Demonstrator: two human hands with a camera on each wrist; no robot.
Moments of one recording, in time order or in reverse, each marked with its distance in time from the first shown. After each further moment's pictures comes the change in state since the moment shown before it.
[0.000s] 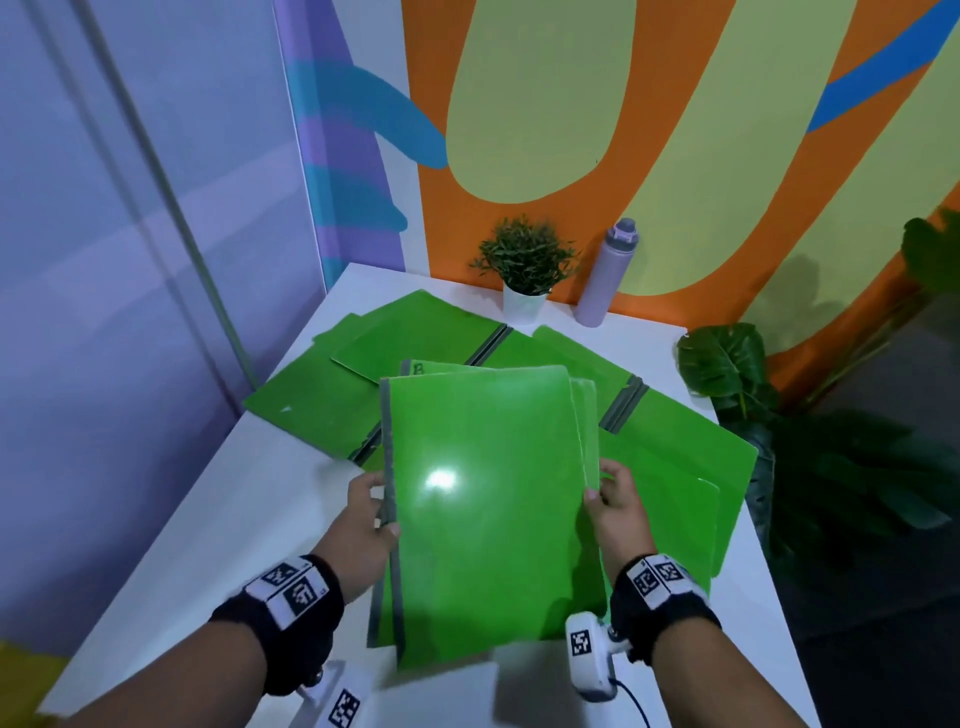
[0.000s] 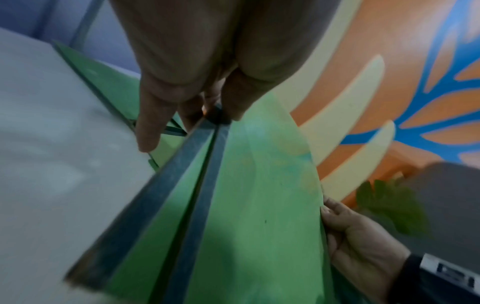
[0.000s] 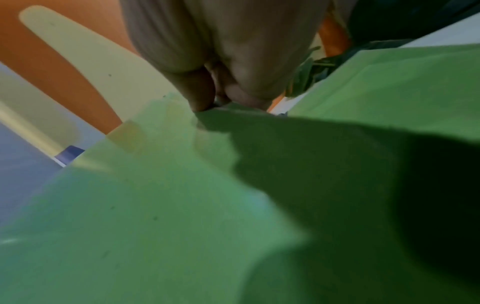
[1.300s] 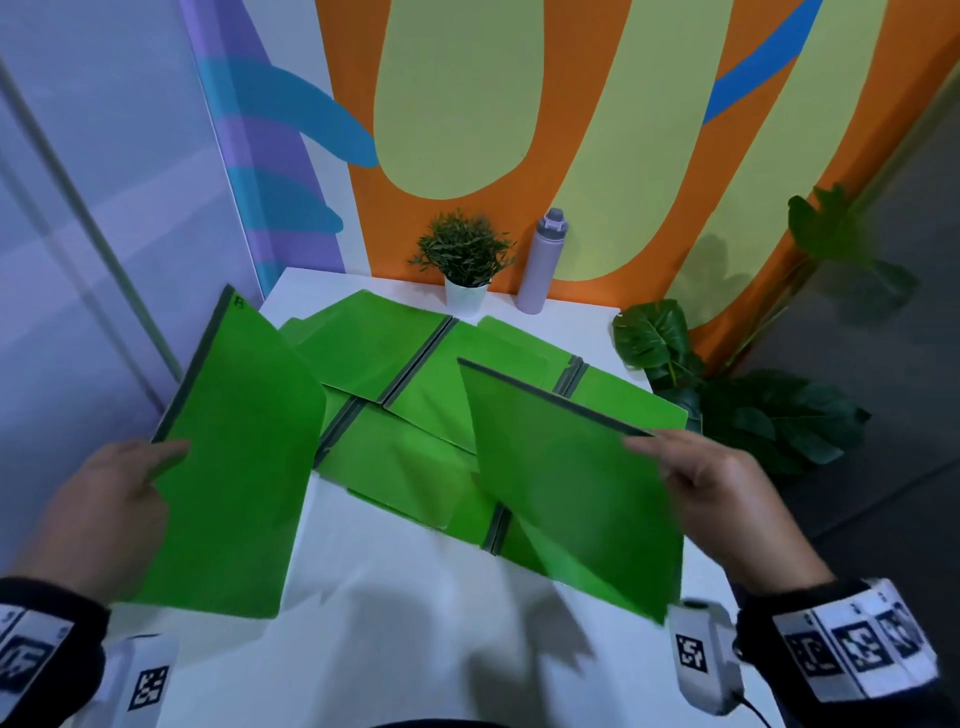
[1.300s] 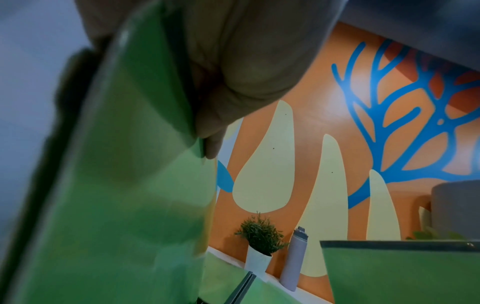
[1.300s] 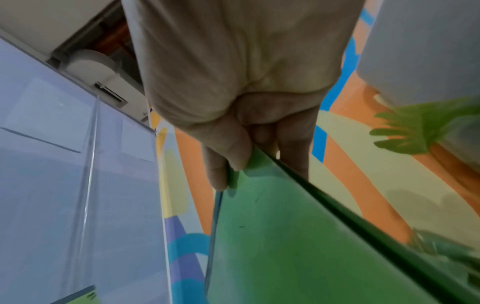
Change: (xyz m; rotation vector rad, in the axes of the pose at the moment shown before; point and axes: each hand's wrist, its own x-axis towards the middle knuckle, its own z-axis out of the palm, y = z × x) left_hand 0.015 -0.071 -0.148 0.572 0.613 0.245; right_hand -0.104 -0.093 -0.118 -0.770 0.121 -0.759
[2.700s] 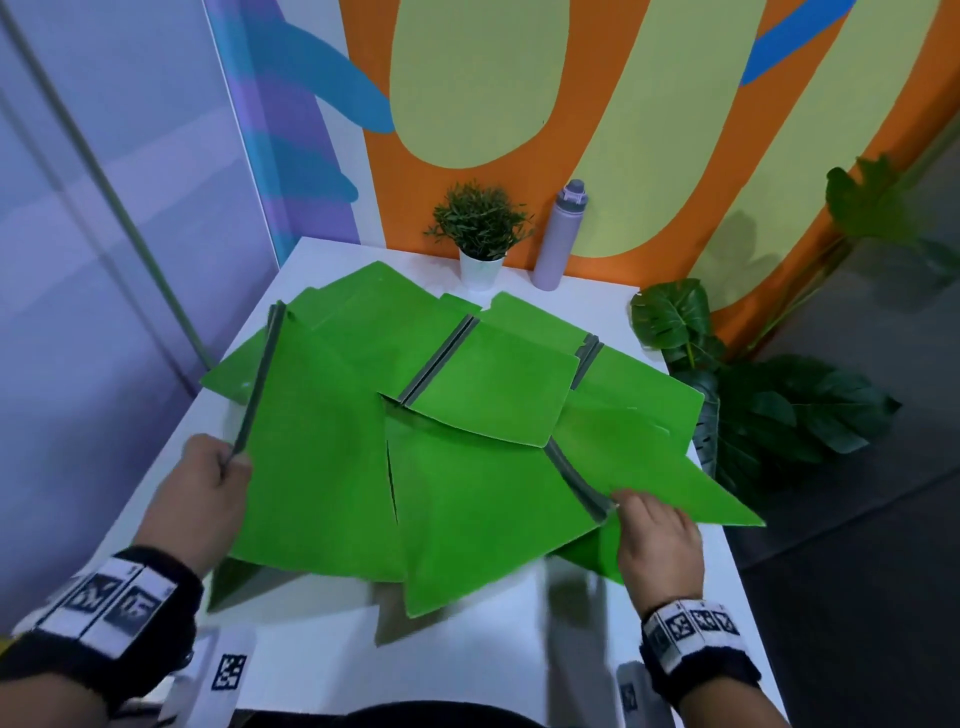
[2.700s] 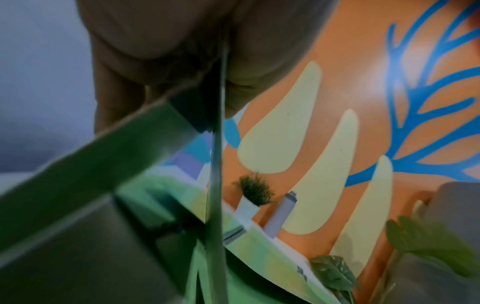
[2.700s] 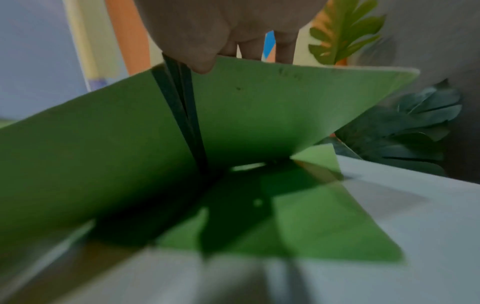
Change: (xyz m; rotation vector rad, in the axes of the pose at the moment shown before) left_hand -0.063 0.107 -0.002 -0.233 -0.089 -0.220; right_hand -0.072 0.064 0.124 -0.329 -0.021 0.210
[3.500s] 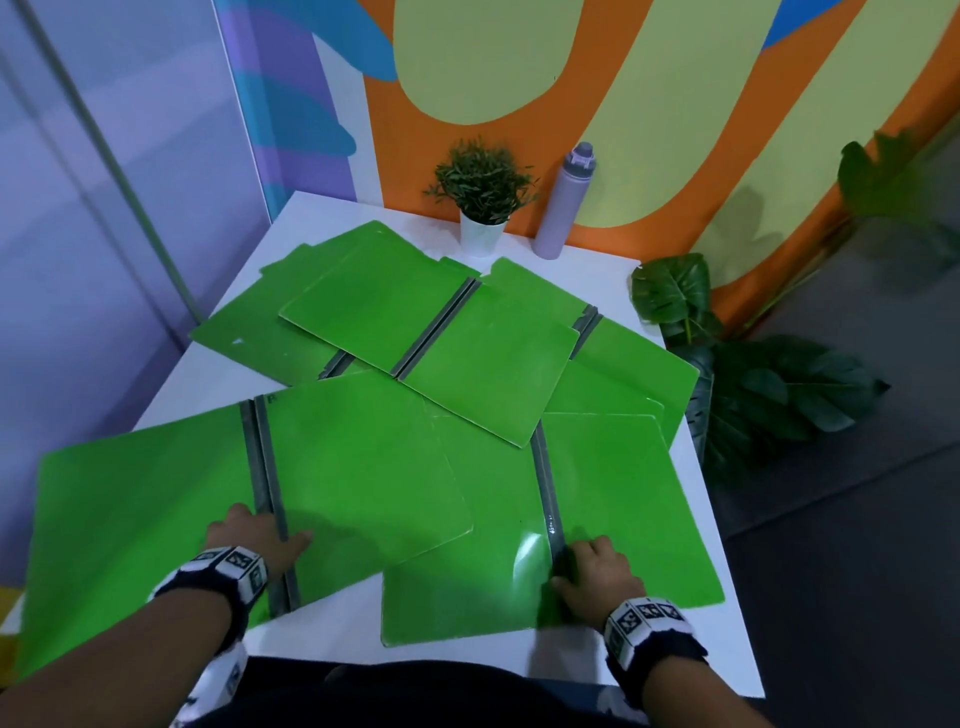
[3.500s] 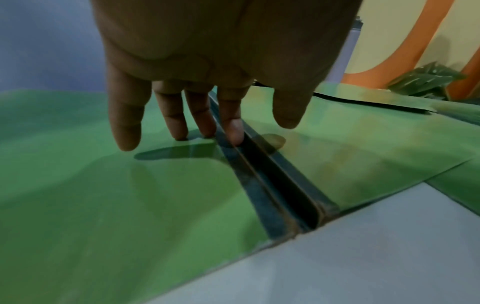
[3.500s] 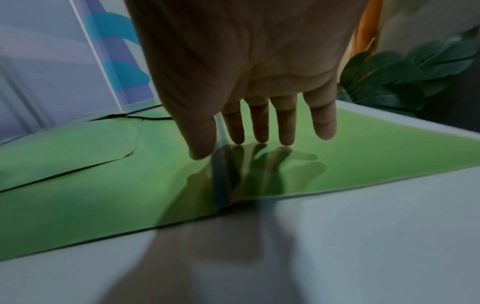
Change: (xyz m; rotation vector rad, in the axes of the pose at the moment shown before) left_hand -0.003 -0.113 0.107 0.888 -0.578 -0.074; right_hand -0.054 0.001 0.056 -0.047 -0.840 0.209
